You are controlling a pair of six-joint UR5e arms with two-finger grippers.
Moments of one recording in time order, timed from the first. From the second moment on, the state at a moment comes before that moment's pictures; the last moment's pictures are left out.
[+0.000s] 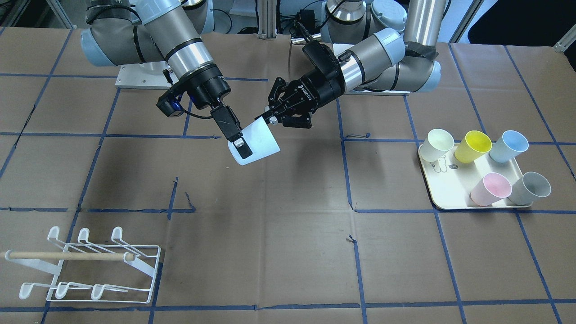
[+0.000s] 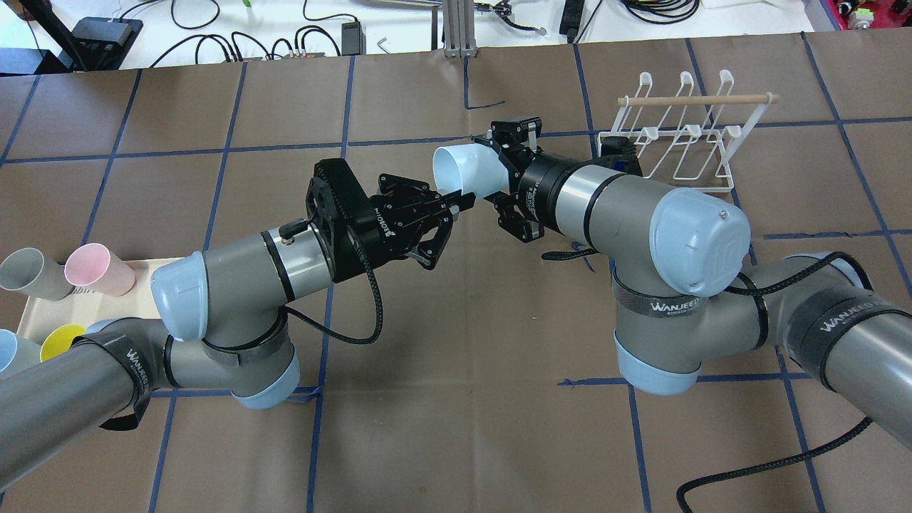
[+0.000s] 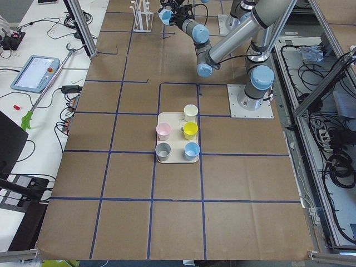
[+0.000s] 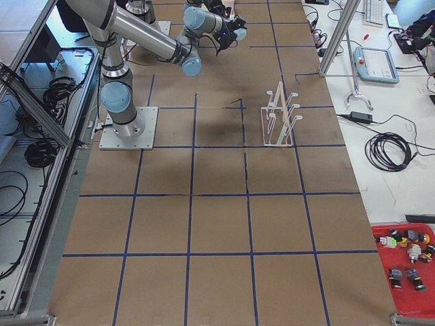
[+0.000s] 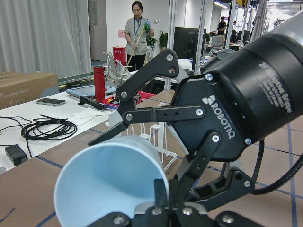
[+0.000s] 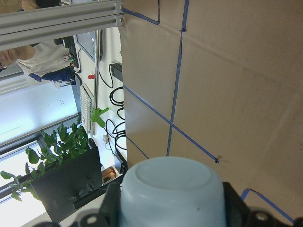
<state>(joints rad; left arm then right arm) -1.62 -1.77 -2.32 0.49 0.58 0.35 1.75 -1.50 2.20 -3.22 -1.16 1.65</state>
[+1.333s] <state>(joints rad) -1.50 -1.77 -2.31 0.49 0.57 0.31 1.75 -1.49 2.20 -3.22 -1.16 1.60</state>
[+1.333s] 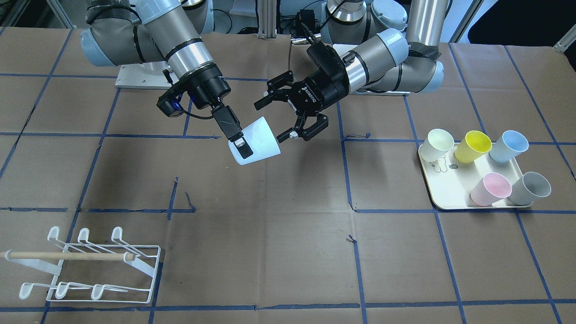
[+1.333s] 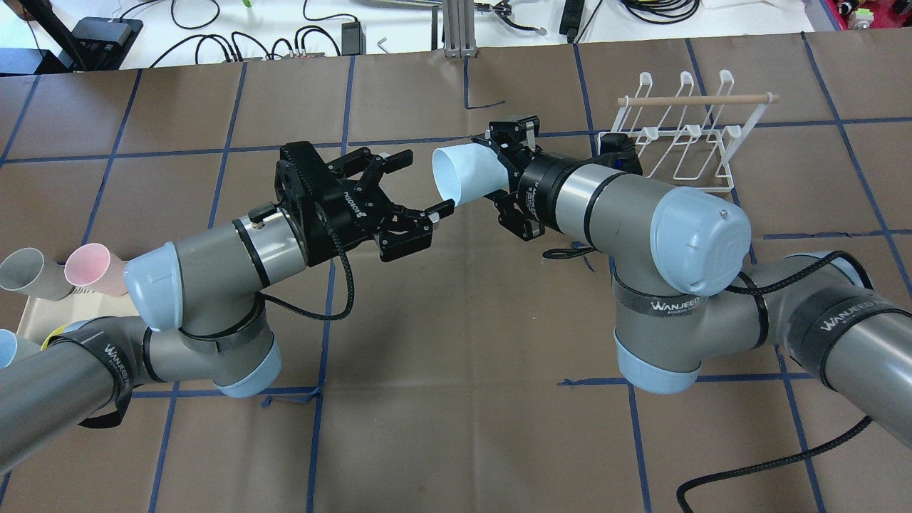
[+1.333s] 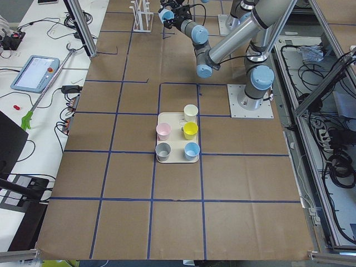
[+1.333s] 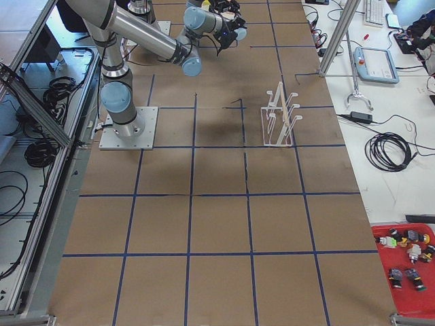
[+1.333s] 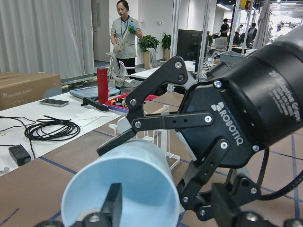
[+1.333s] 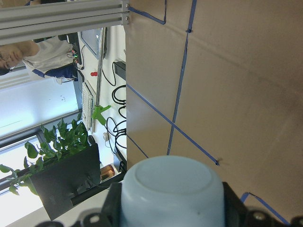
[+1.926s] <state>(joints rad) -1.32 -1.75 -2.29 0.38 0.76 0.31 1.61 -1.49 2.13 -3.21 -1.29 1.08</state>
